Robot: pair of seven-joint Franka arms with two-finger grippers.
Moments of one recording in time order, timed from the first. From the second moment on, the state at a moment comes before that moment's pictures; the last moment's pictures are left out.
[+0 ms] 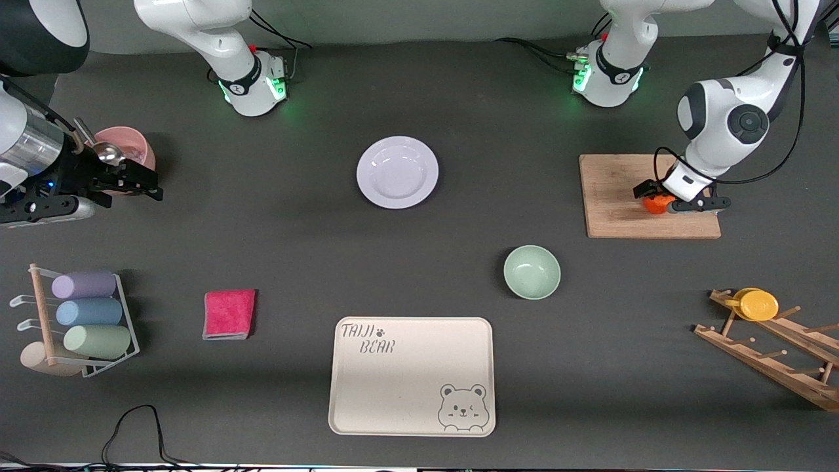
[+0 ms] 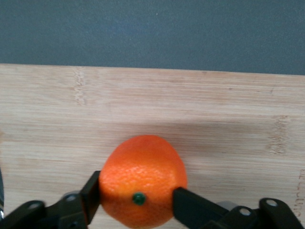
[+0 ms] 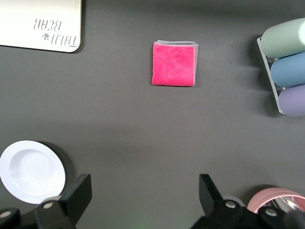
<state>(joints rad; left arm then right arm) -0.02 0.03 0.18 -2.73 0.11 2.72 0.02 0.10 -0.03 -0.05 -1.71 0.04 1.63 -0.04</state>
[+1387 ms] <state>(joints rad) -0.07 -0.02 0.17 -2.60 0.04 2.45 0.02 0.10 -0.02 -0.06 -1.71 0.04 1.63 -0.04</state>
